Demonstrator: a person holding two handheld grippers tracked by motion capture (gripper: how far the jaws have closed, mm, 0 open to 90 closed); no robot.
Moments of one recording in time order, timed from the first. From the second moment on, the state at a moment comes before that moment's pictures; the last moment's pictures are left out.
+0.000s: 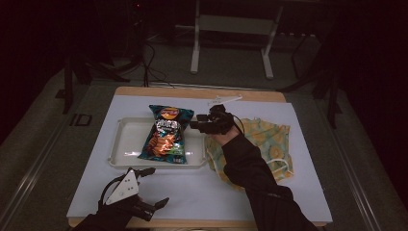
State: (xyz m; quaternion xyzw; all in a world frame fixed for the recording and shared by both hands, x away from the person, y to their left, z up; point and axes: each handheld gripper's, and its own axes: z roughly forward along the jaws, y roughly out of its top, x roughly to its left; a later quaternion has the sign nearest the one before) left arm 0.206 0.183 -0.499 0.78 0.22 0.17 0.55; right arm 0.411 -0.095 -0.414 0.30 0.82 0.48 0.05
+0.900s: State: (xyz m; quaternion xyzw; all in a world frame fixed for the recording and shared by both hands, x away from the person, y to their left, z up) left arm 0.206 0.182 -0.499 0.79 0.22 0.17 0.55; right arm 0.383 -0.165 -0.381 0.25 0.83 0.50 0.05
